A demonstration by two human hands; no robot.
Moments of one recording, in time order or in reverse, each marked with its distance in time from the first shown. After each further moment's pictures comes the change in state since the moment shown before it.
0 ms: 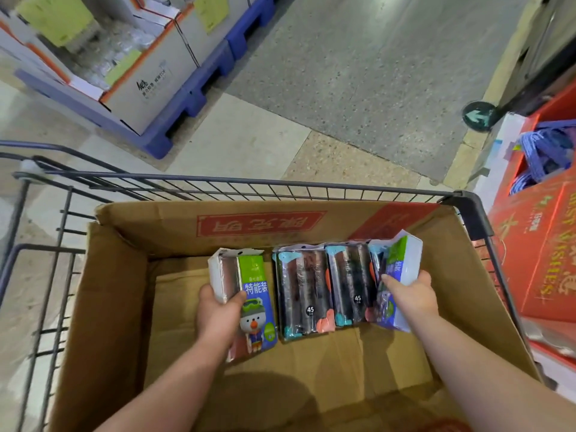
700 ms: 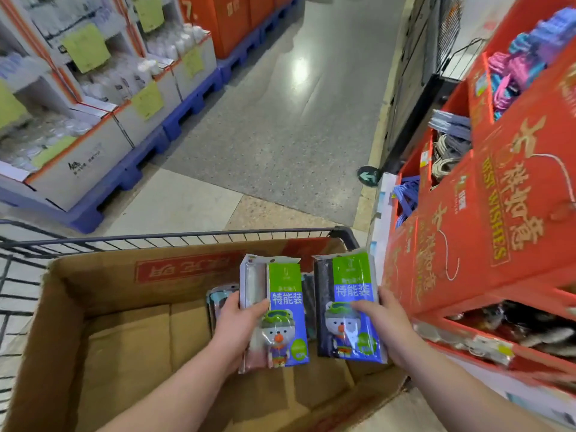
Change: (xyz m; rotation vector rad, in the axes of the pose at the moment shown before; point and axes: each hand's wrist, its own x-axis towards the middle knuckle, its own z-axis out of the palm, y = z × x) left_hand -0.132 0.074 0.049 -0.247 -0.581 0.150; right_hand -0.102 0.016 -0.133 0.433 -0.053 -0.219
